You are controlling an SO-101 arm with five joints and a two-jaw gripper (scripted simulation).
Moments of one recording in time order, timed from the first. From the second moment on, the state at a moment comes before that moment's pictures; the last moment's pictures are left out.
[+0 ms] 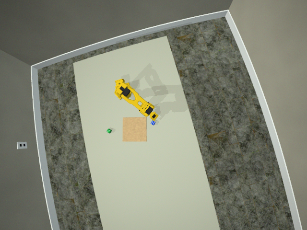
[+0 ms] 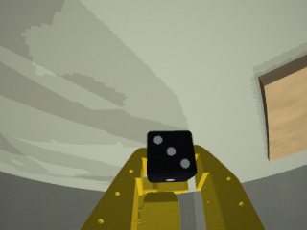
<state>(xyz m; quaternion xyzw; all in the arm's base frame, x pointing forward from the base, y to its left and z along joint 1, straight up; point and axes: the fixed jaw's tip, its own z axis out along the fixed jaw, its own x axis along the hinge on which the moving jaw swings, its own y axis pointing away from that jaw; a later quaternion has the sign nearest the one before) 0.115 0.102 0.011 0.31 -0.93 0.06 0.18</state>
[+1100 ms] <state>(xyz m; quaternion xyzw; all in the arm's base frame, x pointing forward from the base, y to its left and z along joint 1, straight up) 0.115 0.101 0.060 0.32 -0.95 0.00 0.00</state>
